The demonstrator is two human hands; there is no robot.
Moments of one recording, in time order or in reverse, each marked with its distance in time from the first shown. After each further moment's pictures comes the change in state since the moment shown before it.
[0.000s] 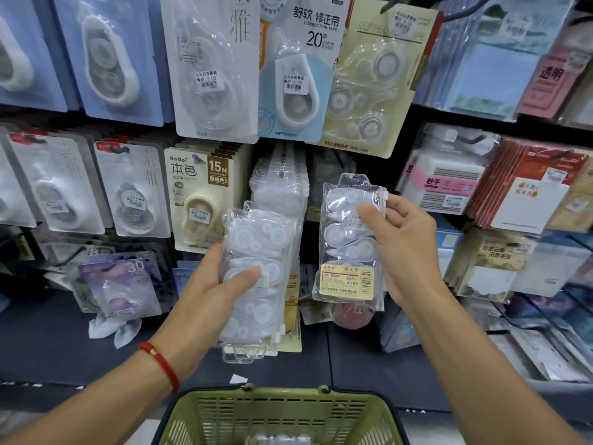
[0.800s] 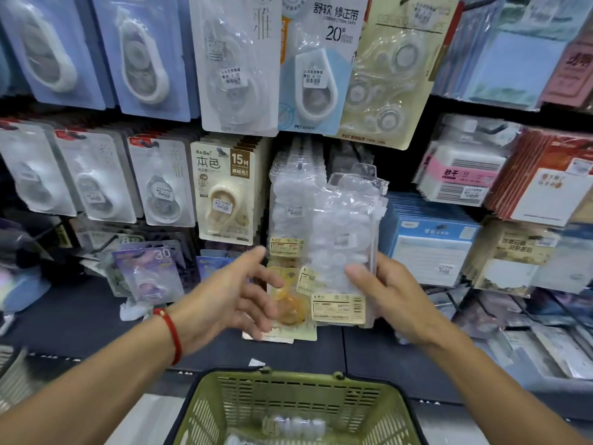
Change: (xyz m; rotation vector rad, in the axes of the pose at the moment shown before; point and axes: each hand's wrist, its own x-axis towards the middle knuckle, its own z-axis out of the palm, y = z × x) left_hand 0.001 0.008 -0.018 0.036 -0.304 -0.397; right_hand -0.046 0.044 -0.024 -0.292 -0.621 -0.026
